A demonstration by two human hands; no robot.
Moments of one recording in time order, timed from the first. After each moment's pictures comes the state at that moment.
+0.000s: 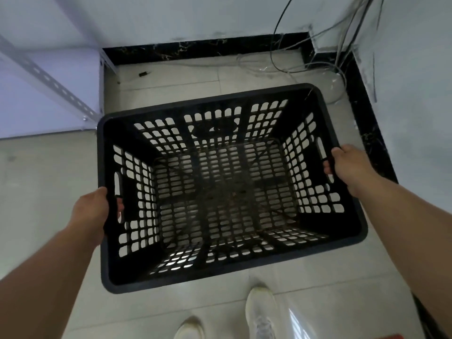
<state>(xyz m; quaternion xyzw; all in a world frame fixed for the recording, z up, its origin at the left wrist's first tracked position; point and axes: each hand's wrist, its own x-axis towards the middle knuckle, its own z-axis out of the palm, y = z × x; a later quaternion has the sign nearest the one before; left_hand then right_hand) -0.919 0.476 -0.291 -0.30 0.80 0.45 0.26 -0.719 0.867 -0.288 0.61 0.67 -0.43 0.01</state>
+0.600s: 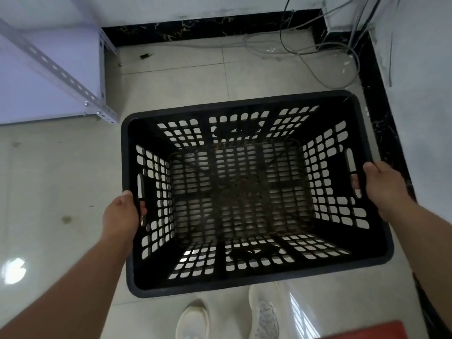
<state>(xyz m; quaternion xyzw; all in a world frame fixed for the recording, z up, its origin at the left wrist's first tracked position) -0.871 0.479 -0.310 -0.26 0.85 0.38 0.26 -0.657 0.855 -0.291 0.63 0.66 -0.41 0.00</state>
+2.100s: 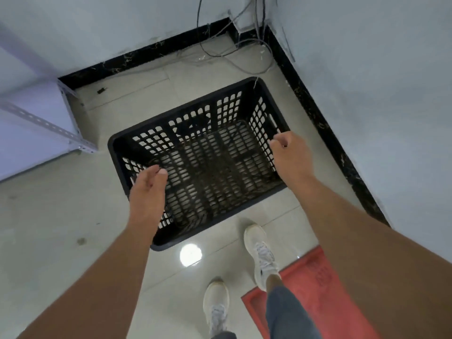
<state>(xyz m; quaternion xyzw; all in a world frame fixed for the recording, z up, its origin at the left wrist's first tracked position) -0.798 0.519 -0.153 0.02 0.83 0.44 0.34 -0.635 0.722 -0.139 0.59 0.73 -0.35 -0.06</state>
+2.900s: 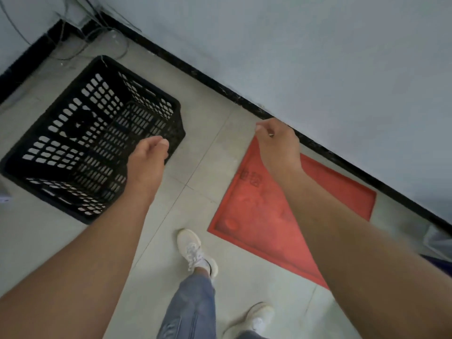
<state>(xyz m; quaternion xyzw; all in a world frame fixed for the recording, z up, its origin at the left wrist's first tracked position) -0.559 0.507 -0.034 0.30 0.74 0.36 0.48 -0.336 0.545 0.006 0.76 0.51 -0.33 -0.22</state>
